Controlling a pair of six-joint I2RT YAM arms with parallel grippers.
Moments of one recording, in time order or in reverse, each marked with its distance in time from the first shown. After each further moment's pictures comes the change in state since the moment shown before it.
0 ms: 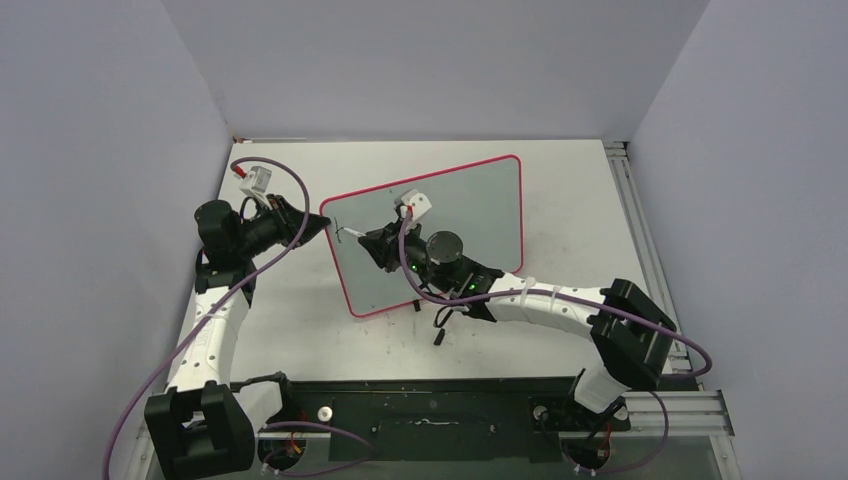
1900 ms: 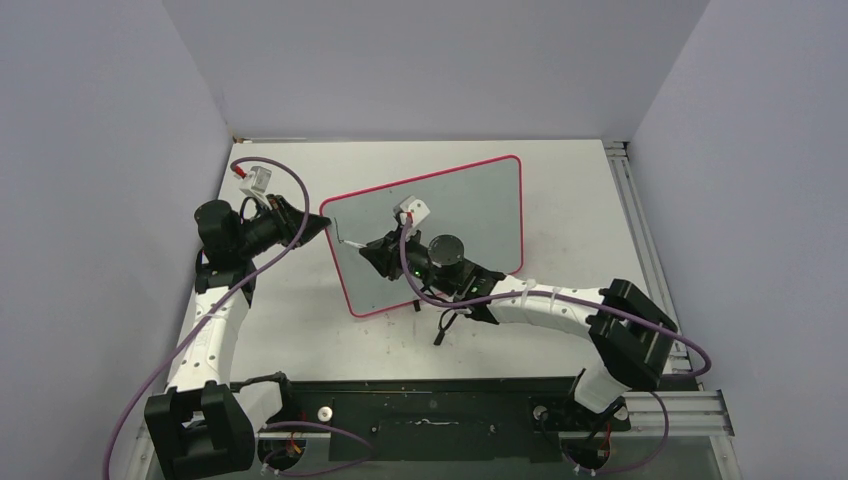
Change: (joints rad) left arm 0.001 0.002 0.000 0.000 0.002 -0.008; right arm -0.007 0.002 -0.048 0.007 -0.079 0.010
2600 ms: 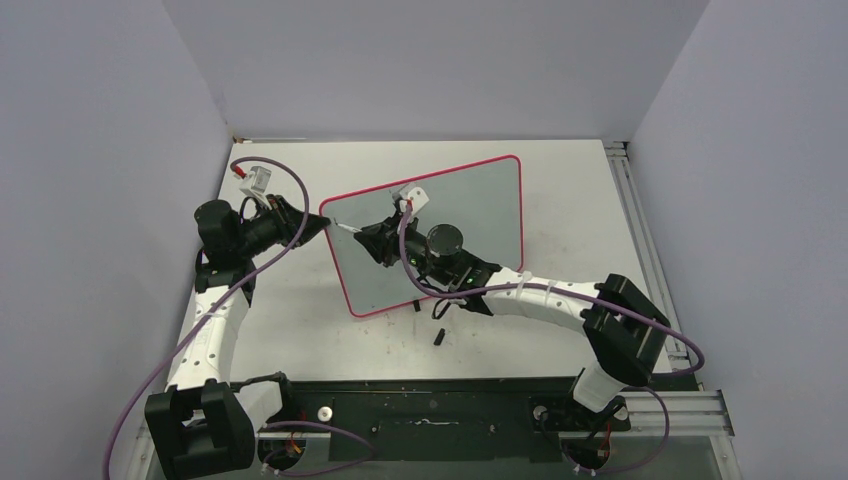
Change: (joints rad) left arm 0.003 0.005 0.000 0.000 0.005 0.000; right arm -0.027 0.029 0.085 0.032 0.000 -0.007
